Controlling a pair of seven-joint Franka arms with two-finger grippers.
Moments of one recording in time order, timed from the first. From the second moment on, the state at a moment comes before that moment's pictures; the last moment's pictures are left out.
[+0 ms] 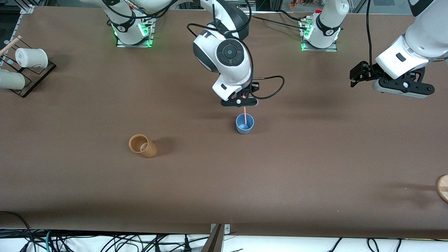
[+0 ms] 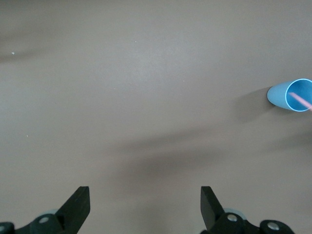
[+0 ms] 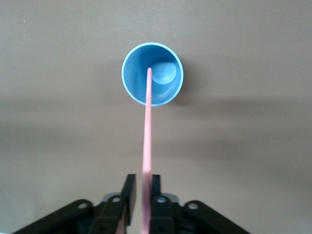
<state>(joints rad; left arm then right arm) -0.08 -0.04 -0.06 -1.71 0.01 1.63 0.04 0.78 0.76 0.11 -1.07 0.15 1.85 0.83</state>
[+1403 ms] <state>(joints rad) -0.08 -0.04 -0.06 -1.71 0.01 1.63 0.04 0.57 0.36 -0.31 -1.23 0.10 1.53 0.14</state>
